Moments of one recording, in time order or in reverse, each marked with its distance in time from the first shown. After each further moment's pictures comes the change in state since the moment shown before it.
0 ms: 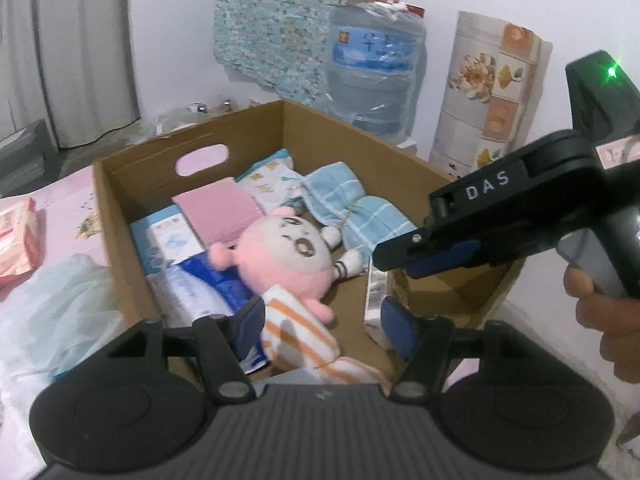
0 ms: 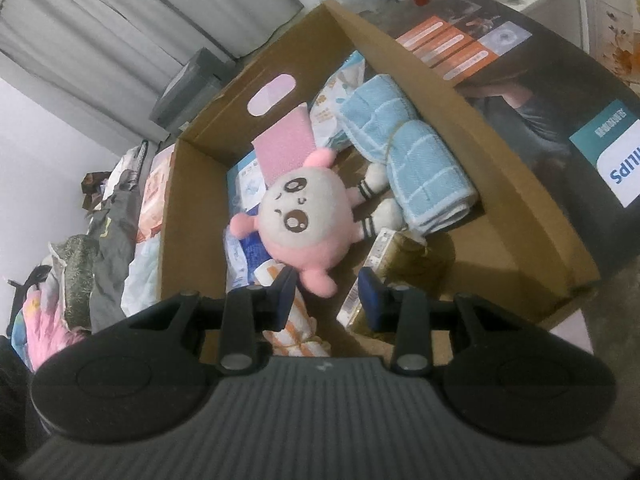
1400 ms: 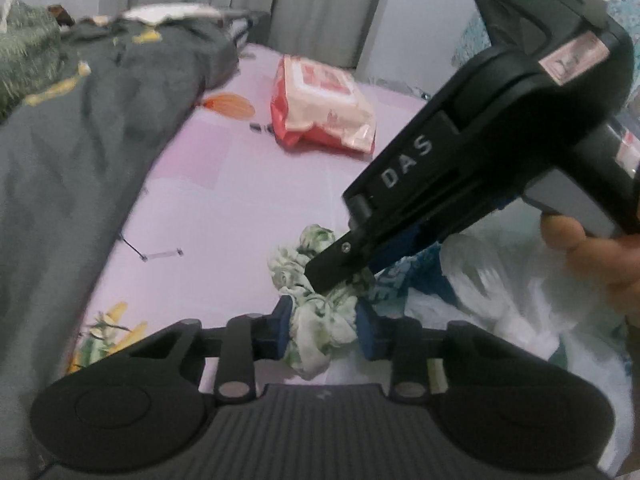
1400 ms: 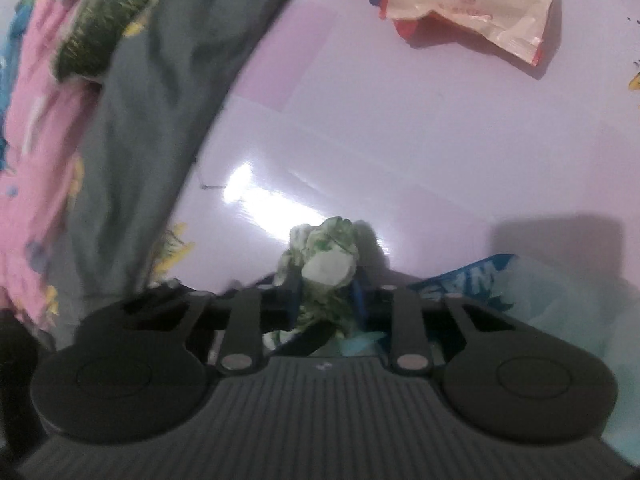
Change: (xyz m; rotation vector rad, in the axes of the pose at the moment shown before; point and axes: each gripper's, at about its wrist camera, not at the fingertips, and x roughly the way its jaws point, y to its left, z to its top) left arm -0.043 0.294 -0.117 -0.569 0.008 0.323; right arm 0.336 0.369 -0.046 -0.707 0.739 0.082
